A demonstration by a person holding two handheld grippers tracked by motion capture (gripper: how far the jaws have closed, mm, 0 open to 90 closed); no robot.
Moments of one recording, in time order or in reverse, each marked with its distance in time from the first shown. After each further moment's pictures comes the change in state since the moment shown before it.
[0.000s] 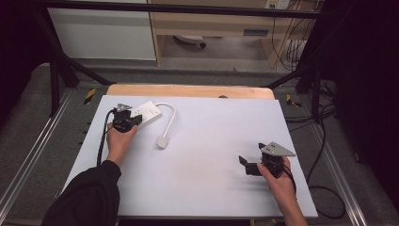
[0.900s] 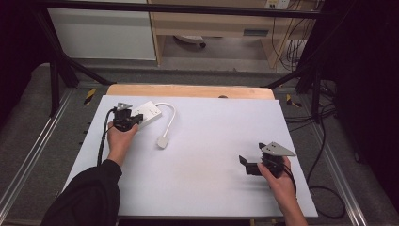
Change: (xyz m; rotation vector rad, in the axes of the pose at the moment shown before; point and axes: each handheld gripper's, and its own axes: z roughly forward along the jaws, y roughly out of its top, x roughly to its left) left arm -0.003 0.005 -0.003 -0.016 -0.009 -0.012; right arm -0.001 0.000 0.000 -0.003 0.000 -0.004
